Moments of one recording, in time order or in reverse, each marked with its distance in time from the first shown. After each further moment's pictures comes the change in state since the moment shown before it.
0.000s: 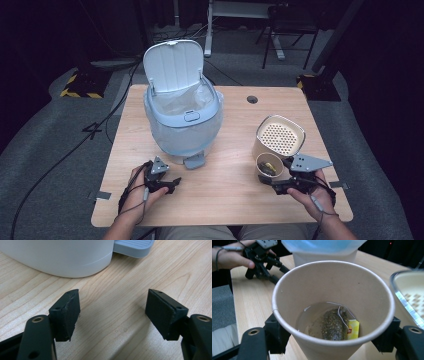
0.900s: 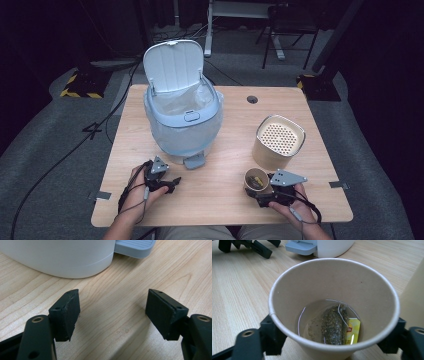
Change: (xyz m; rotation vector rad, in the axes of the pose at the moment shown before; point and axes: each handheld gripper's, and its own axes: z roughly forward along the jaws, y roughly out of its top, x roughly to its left) left arm 0.002 0.001 0.000 0.002 -0.002 0.002; right arm 0.025 -0.059 0.047 0.092 -0.075 0.058
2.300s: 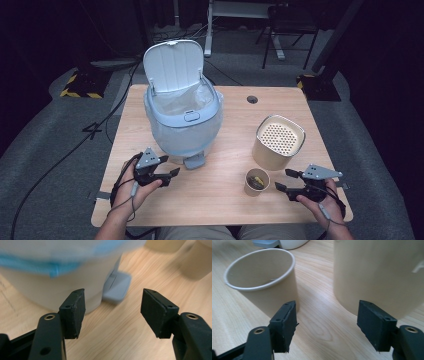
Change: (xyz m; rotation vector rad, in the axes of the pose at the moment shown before) left arm 0.000 0.028 -0.048 -0.175 -0.074 -0.008; right arm -0.047 -0.009 -0.068 0.065 -0.096 0.106
